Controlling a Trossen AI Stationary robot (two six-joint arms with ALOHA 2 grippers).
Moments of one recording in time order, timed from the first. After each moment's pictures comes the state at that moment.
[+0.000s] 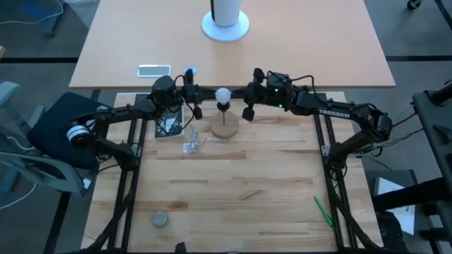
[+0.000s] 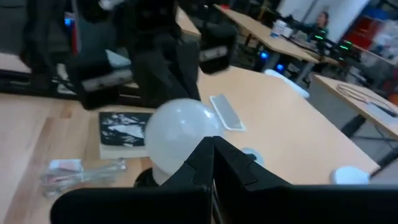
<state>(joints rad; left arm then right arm) 0.66 1.39 0.79 0.59 0.39 0.38 -0.40 1.45 1.17 0.08 -0.07 -0.38</state>
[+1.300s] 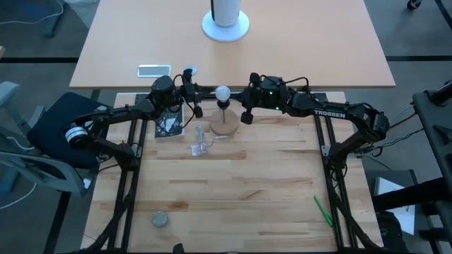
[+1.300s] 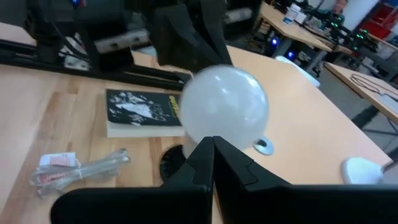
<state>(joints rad) 0.65 1.36 0.80 0.56 0.33 0.38 -0.39 1.49 1.17 0.06 -0.06 -0.40</state>
